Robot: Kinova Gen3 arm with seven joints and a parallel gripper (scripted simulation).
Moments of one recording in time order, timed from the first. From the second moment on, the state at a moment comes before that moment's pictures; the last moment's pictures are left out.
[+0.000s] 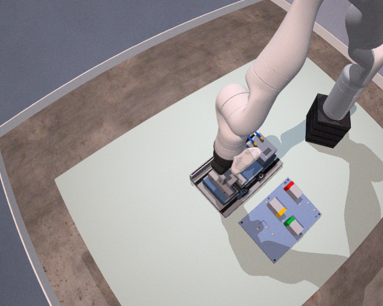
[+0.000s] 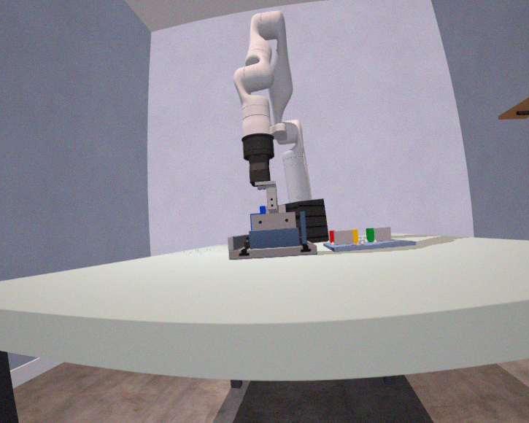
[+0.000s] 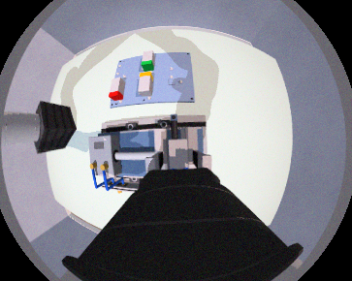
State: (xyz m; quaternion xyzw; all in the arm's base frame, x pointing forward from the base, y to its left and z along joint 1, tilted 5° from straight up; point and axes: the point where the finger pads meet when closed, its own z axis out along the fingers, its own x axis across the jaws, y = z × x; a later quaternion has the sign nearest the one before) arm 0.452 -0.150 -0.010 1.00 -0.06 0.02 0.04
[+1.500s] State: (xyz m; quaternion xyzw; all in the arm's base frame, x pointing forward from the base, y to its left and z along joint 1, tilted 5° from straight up) arm 0.451 -0.149 -0.003 1.00 -0.06 0.02 0.04
